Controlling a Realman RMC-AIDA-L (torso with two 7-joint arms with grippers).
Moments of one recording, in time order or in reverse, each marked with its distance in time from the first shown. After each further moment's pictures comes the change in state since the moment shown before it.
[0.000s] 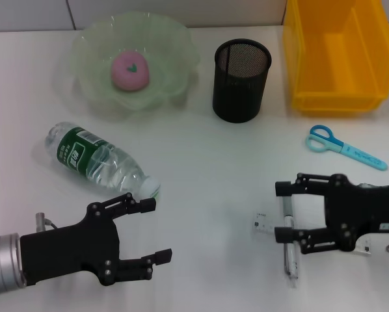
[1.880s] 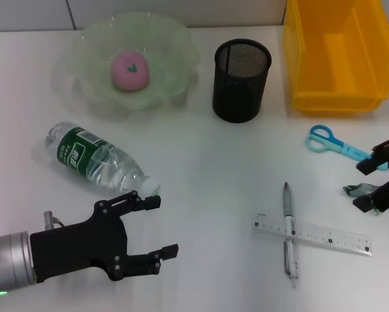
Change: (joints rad) left arm -0.003 -0.022 -0.002 0.000 0.000 -0.050 0.005; right arm 0.247 -0.011 -0.007 -0.595 -0.682 -0.148 0.654
